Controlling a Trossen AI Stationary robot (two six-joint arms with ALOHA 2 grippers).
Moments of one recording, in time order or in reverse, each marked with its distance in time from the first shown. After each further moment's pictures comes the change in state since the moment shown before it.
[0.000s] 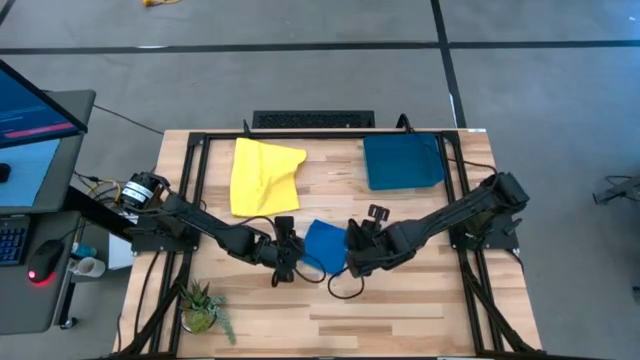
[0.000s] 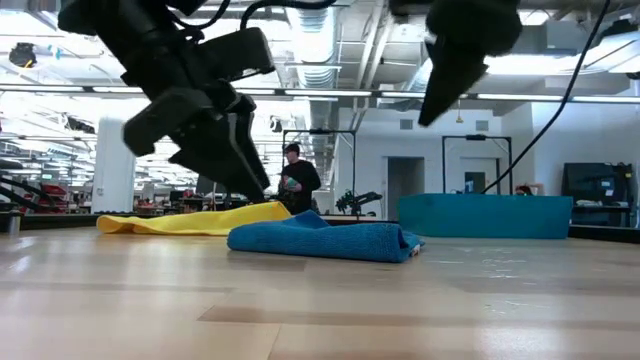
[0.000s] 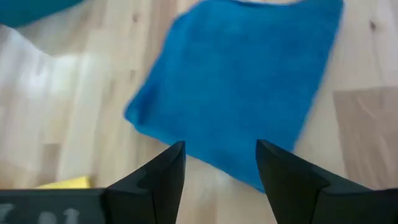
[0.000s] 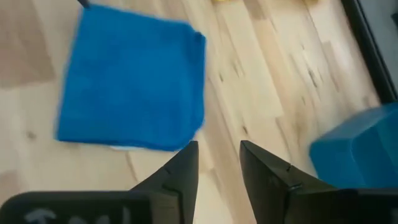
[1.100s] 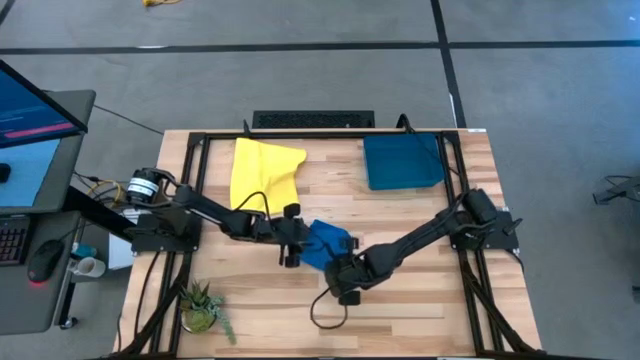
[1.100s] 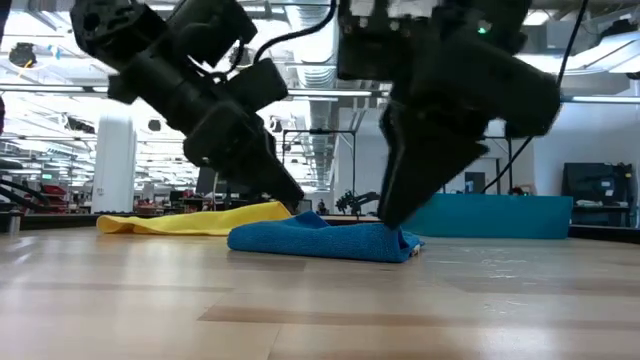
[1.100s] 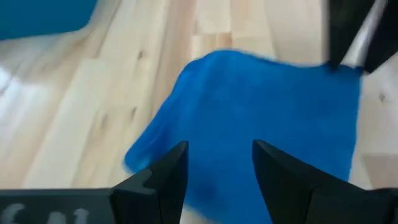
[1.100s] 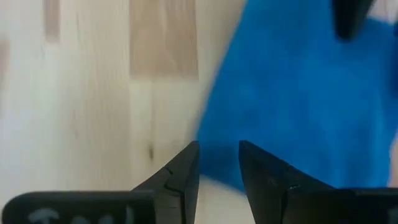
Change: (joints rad) left arm 0.196 0.028 -0.204 0.565 0.274 0.097; right arm 0.022 0.266 -0.004 0.410 -0.272 -0.223
